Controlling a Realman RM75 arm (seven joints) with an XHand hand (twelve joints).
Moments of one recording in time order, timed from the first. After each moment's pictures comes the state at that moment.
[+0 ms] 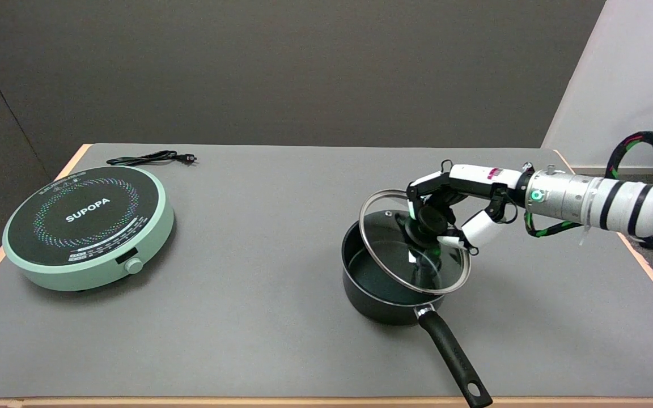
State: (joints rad) arm -1.11 -0.07 2.17 -1.87 -2.47 0.15 1.28
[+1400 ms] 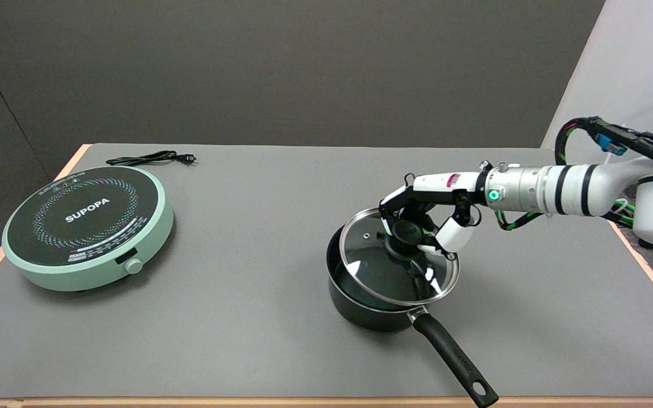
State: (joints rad) arm -1.20 0.19 2.25 -1.85 -2.46 0.03 1.28
